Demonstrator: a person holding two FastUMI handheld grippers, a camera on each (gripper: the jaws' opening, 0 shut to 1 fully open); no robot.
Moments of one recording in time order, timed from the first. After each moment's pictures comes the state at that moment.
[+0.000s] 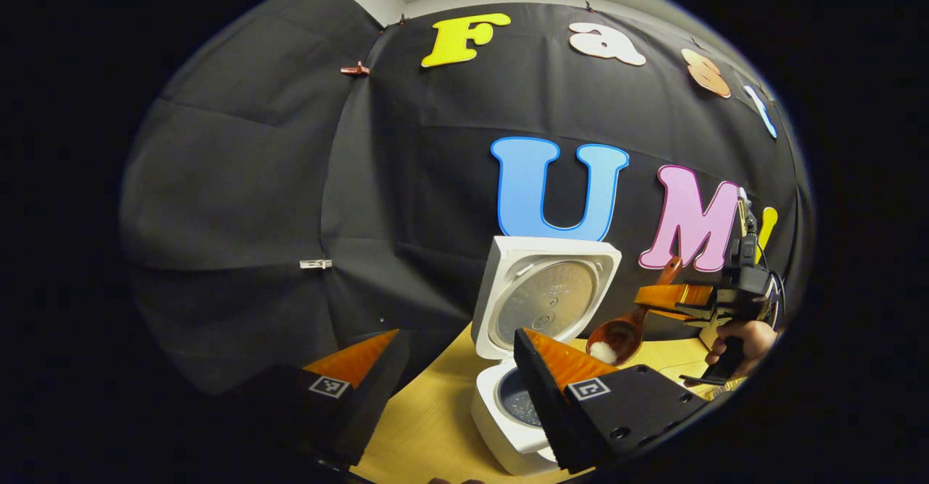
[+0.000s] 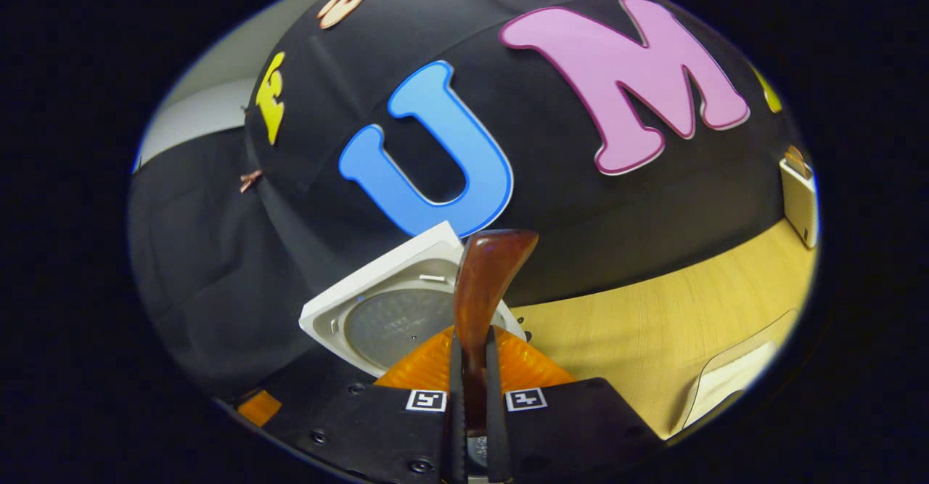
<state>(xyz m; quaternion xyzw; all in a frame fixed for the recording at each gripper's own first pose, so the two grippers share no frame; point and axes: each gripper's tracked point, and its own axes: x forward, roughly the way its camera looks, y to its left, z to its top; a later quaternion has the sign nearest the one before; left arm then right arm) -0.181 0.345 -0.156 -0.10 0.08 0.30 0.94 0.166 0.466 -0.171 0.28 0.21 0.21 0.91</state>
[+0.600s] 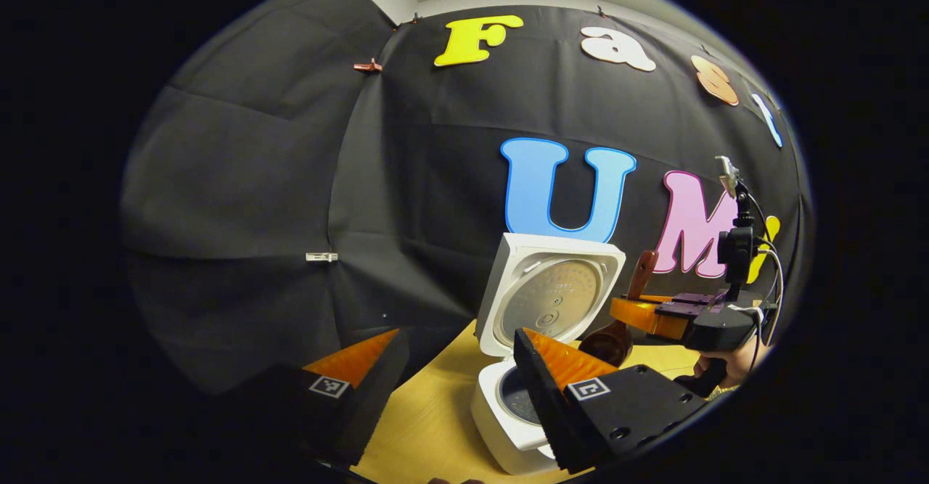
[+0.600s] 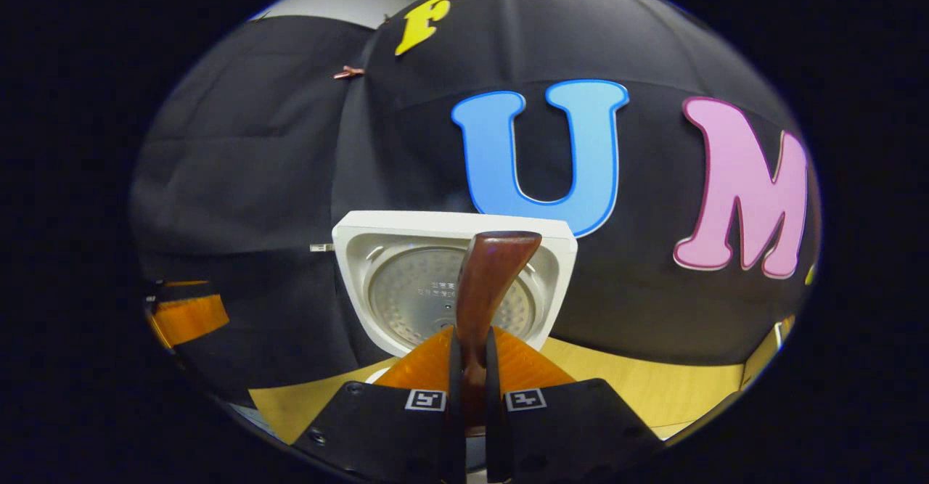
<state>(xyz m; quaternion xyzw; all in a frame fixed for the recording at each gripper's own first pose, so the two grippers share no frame) -0.191 0.342 -0.162 -0.12 0.07 0.31 0.94 0.141 0.516 -0.157 0.01 0.13 0.31 0.94</state>
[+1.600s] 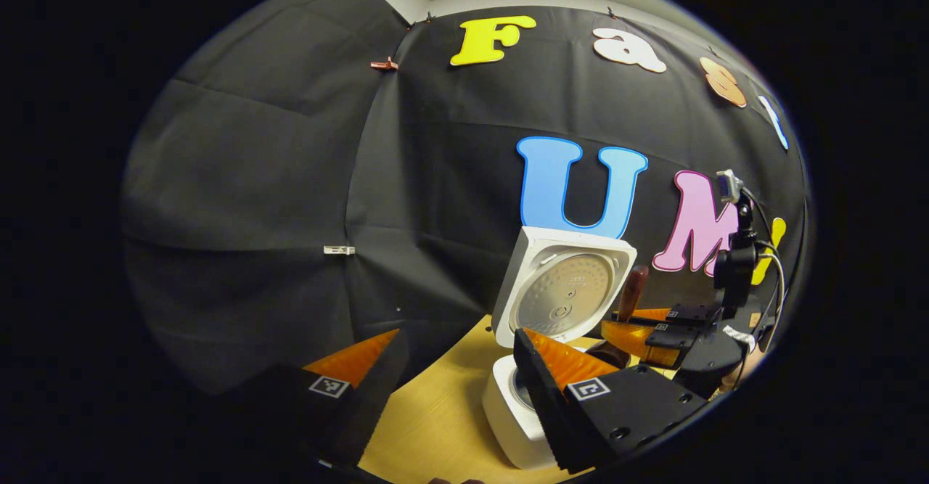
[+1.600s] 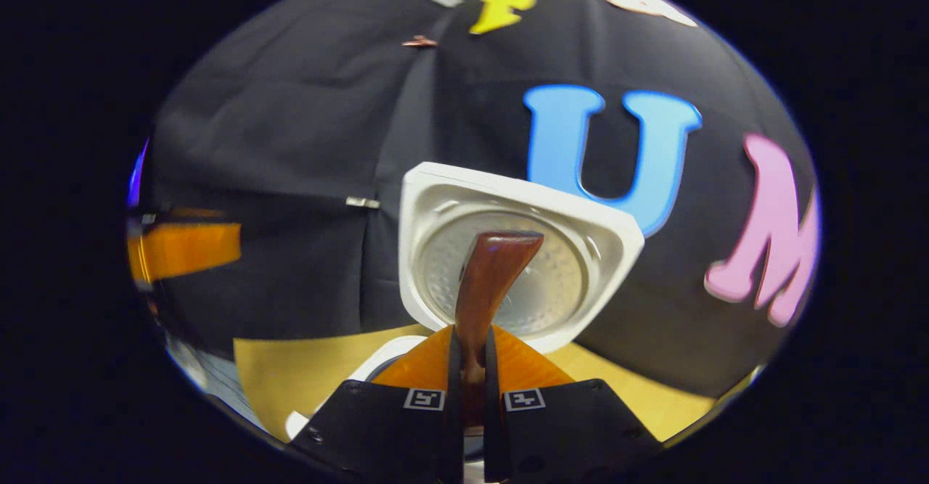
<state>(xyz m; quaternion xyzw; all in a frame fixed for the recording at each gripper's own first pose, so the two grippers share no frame) -0.215 0.342 -0.168 -0.12 0.08 0.33 0.93 0.112 0.531 -0.183 0.02 0.18 0.35 0.92</state>
